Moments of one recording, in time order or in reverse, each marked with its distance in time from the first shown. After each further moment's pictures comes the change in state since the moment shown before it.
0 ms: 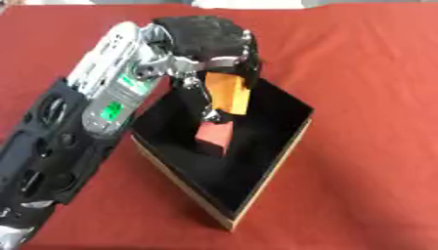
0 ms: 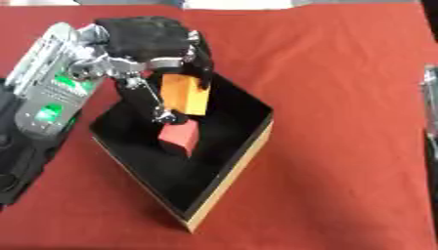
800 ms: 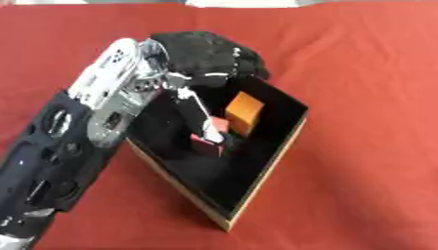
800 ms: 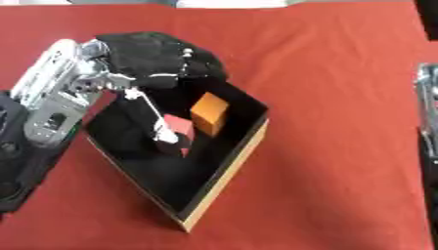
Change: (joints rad) left arm 0.026 0.001 0.031 -0.012 -0.042 -0.080 0.045; right arm 0.000 0.000 0.000 0.000 -0.002 0.002 -0.001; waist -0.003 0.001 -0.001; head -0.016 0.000
